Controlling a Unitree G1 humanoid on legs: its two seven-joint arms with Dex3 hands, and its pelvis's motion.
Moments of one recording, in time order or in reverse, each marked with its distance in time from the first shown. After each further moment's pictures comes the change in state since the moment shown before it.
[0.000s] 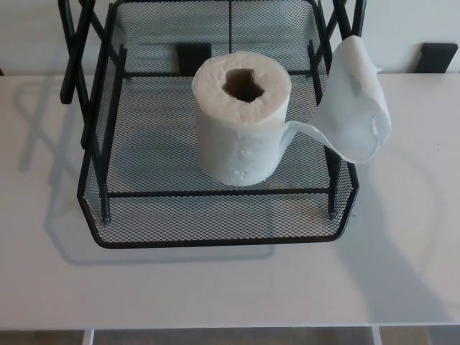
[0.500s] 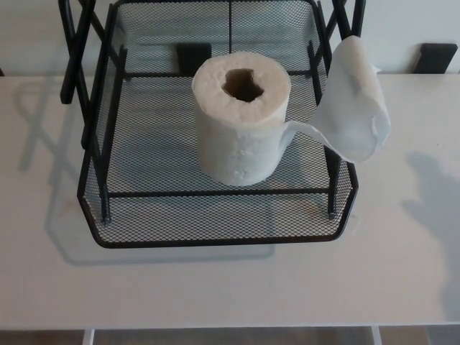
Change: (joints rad) left_arm 0.001 -0.002 0.002 0.008 0.000 0.000 -0.003; right_arm 0.484 0.134 -0.320 0.066 0.001 -0.077 -0.183
